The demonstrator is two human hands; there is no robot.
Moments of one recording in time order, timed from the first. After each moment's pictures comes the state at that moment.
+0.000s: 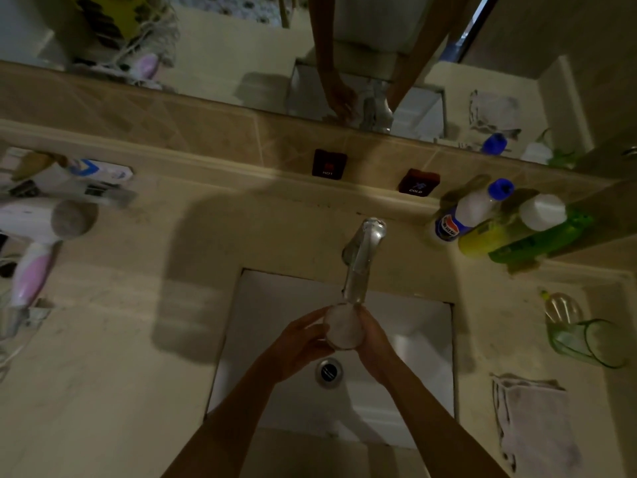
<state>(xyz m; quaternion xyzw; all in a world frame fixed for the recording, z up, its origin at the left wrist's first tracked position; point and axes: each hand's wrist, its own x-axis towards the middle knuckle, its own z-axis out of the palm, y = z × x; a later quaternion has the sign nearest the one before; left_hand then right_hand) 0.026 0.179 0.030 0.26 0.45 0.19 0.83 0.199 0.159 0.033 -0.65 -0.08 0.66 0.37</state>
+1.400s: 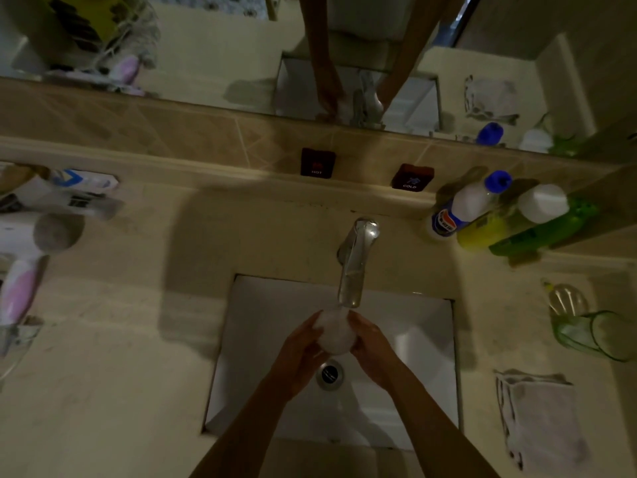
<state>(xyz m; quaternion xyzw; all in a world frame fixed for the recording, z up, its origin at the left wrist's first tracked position) 0.040 0.163 0.015 0.18 0.47 0.24 0.83 0.211 0.151 0.034 -0.61 -0.14 0.70 0.35</state>
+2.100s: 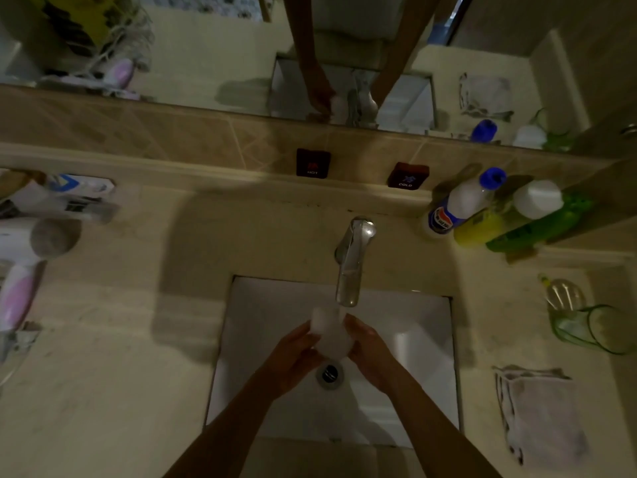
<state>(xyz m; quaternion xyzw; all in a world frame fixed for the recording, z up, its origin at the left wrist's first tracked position) 0.027 0.167 0.017 0.19 0.46 0.22 0.84 0.208 0.145 0.029 -0.61 -0.12 0.70 0.35</state>
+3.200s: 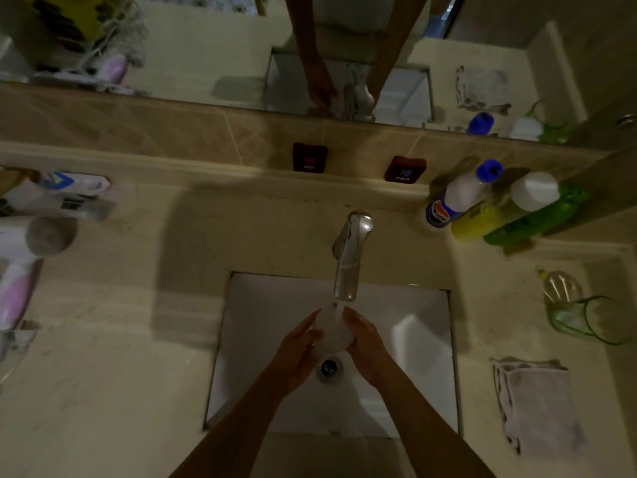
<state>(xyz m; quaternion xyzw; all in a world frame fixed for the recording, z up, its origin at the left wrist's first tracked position) 0.039 0.161 0.014 0.16 0.46 0.25 0.84 0.202 0.142 0.022 -0.63 -0.10 0.66 0.39</state>
